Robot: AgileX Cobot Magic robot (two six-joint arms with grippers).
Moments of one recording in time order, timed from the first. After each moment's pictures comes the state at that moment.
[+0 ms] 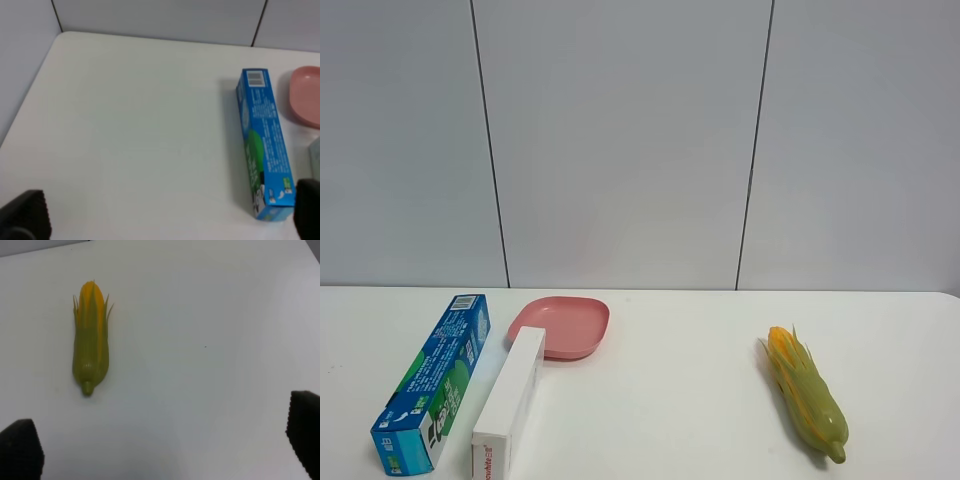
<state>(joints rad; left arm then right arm) 0.04 0.31 -0.72 0.11 0.96 -0.17 0.02 0.00 -0.49 0.04 1.06 0.03</state>
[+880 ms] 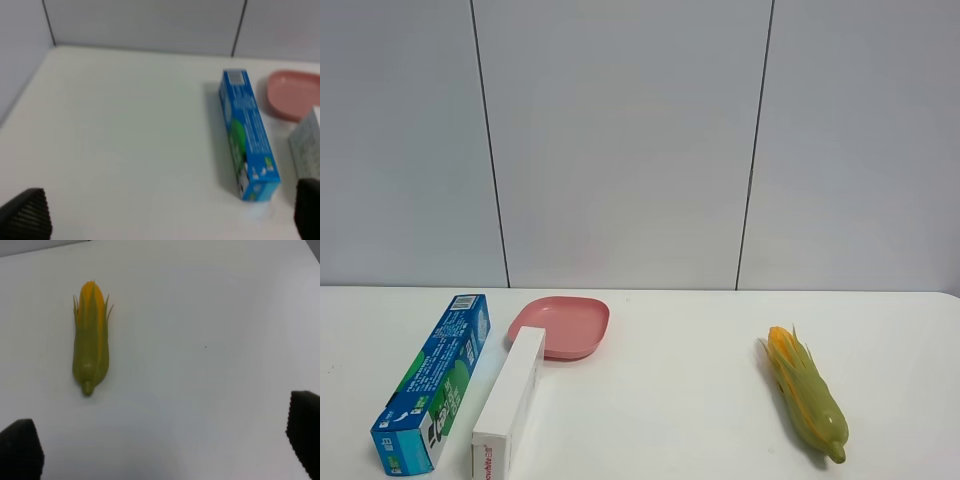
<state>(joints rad) 0.04 0.00 -0.58 0.03 1.05 -0.11 0.02 0.00 -0.49 0.04 1.06 0.03</state>
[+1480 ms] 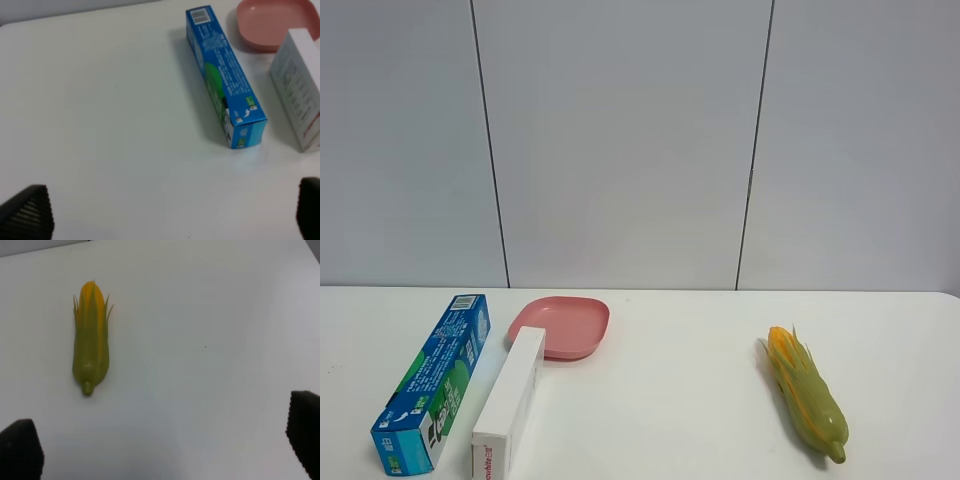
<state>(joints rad) 0.04 0.00 -0.53 -0.05 1.06 0.14 0.02 0.00 -0.49 0.04 1.06 0.03</state>
